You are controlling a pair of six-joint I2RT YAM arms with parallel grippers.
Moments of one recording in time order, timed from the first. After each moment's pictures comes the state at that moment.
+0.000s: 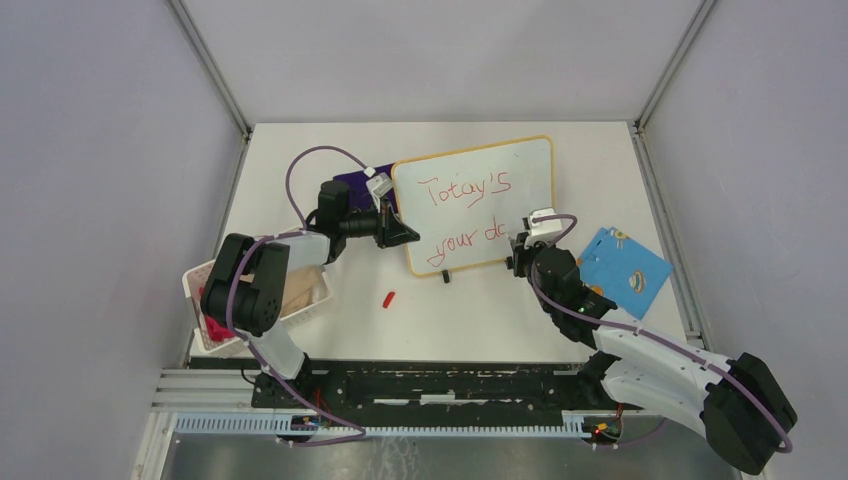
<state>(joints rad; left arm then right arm) -0.27 1.70 0.77 0.47 1.00 -0.11 0.71 0.94 0.39 0.27 0.48 0.15</state>
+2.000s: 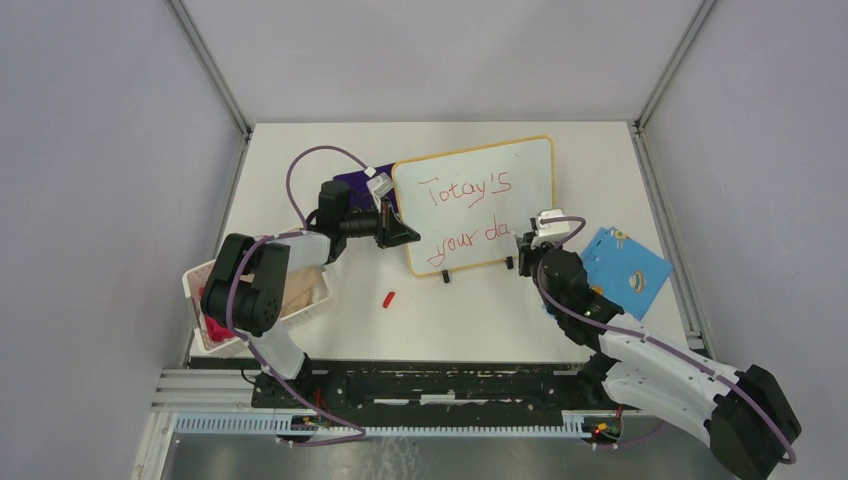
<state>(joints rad) -0.27 1.70 0.77 0.47 1.00 -0.10 0.70 0.88 0.37 0.25 0.50 0.14</state>
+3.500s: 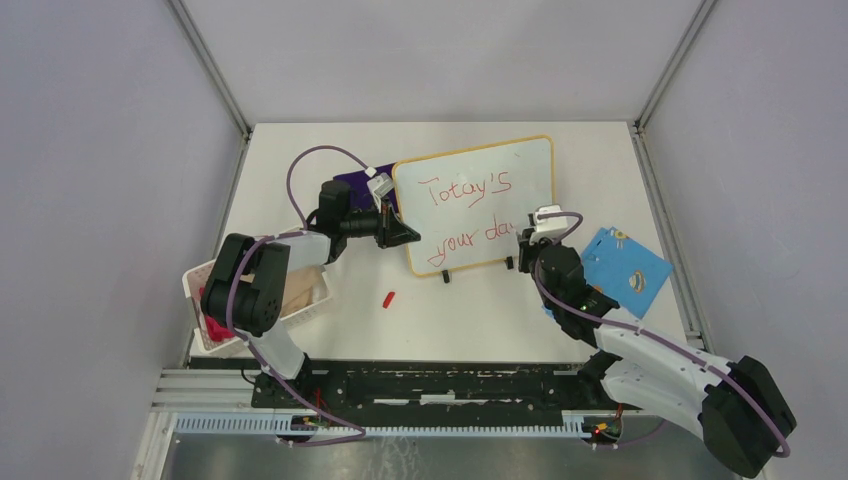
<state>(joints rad) -0.27 1.70 0.78 0.47 0.99 -0.10 0.67 0.93 0.40 0.28 0.50 0.12</state>
